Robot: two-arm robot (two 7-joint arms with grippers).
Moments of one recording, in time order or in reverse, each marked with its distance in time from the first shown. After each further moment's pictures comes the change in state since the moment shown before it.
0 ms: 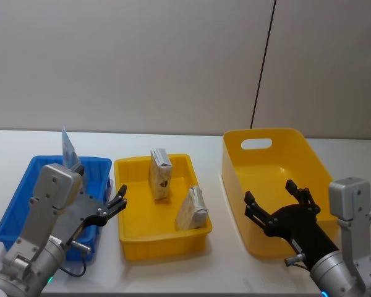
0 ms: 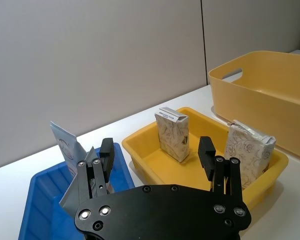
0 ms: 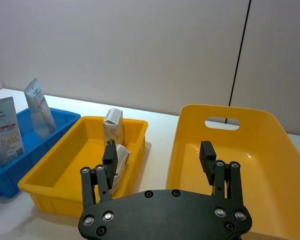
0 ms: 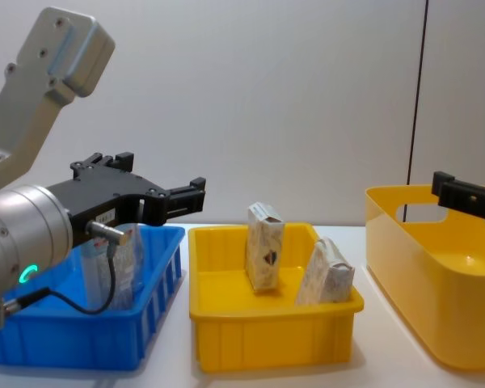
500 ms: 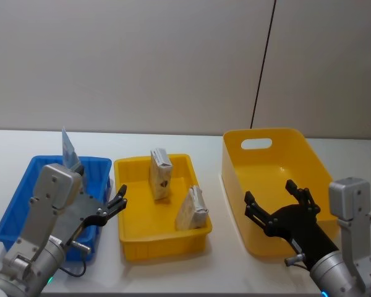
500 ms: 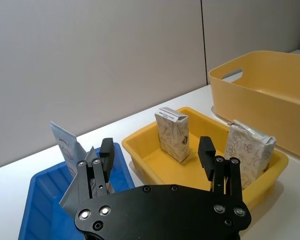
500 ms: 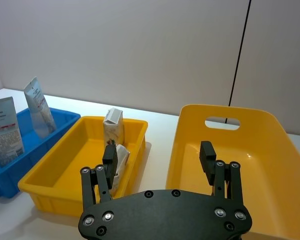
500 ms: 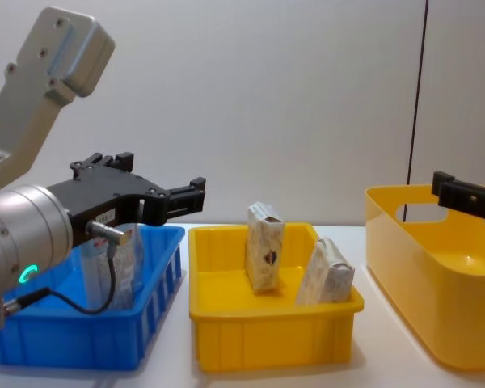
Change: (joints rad) left arm 0.000 0.000 0.000 0.000 0.000 0.000 0.000; right arm 0.000 0.000 0.000 0.000 0.000 0.000 0.000
